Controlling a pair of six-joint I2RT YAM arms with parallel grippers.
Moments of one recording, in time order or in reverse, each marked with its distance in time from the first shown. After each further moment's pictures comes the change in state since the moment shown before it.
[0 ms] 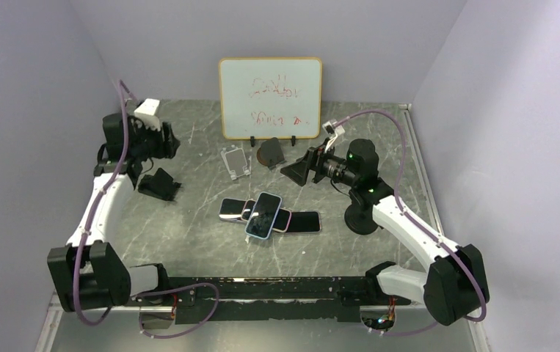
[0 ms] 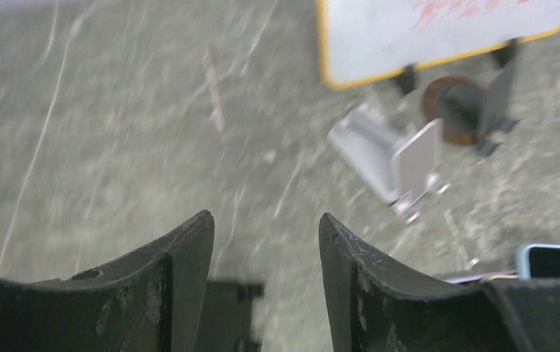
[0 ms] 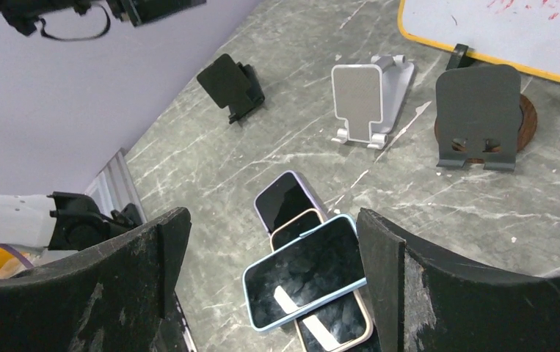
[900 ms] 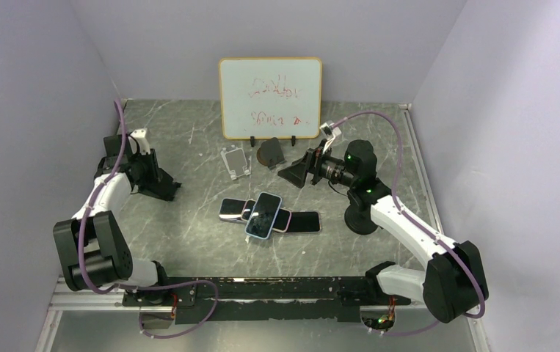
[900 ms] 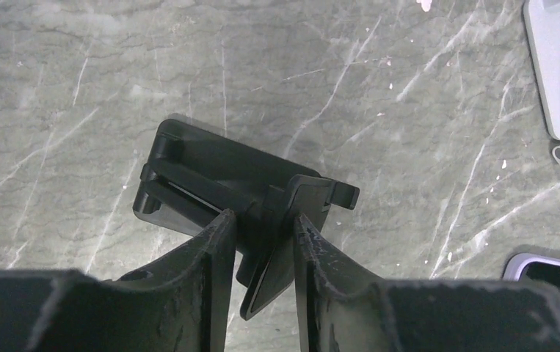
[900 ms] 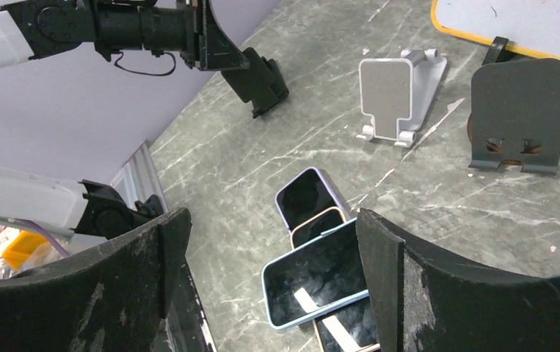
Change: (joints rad) left arm 0.159 0.116 -0.172 -0.119 -0.195 -0.059; right arm 0.012 0.018 -0.017 0.053 -0.059 0.046
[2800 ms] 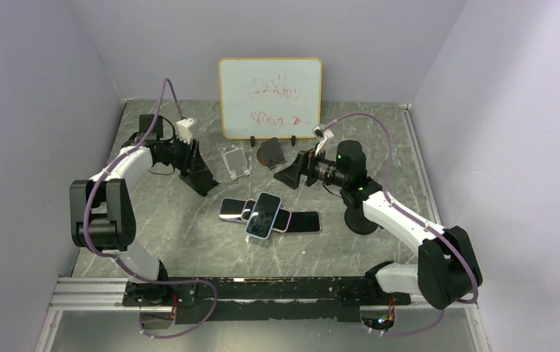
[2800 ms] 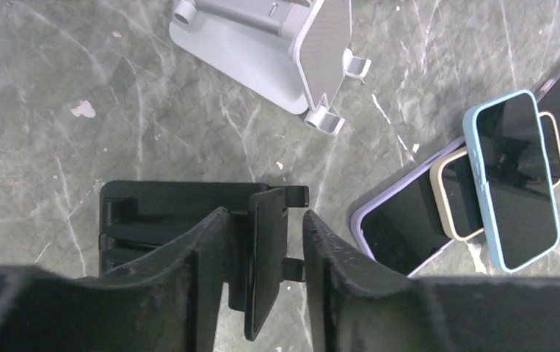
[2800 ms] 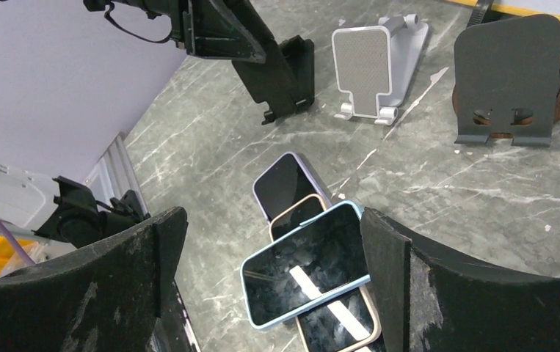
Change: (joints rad) left arm -0.222 0.262 0.253 -0.106 0.494 0.289; right arm 0.031 0.092 -0.002 0.006 0.055 -0.021
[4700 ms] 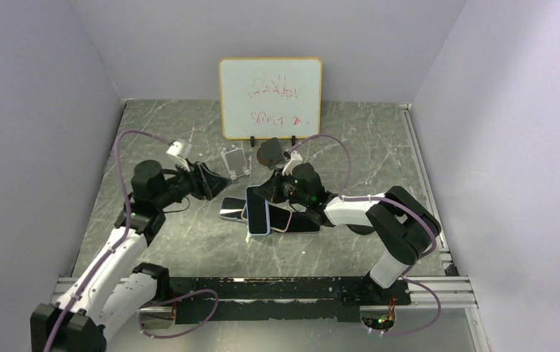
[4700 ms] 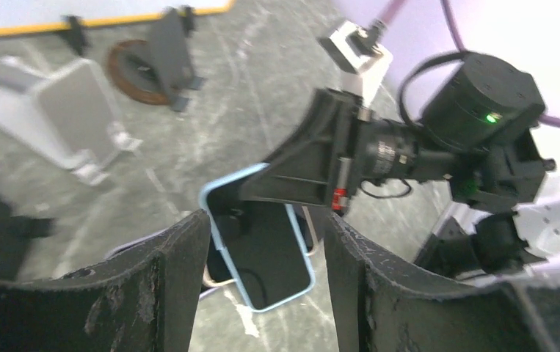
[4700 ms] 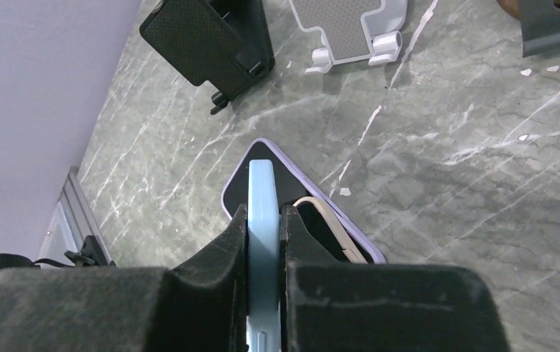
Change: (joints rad) left arm -0.214 -0.846 -0.548 0.446 -0.101 -0.784; right arm 0.277 0.377 -0.057 0.332 0.413 0.215
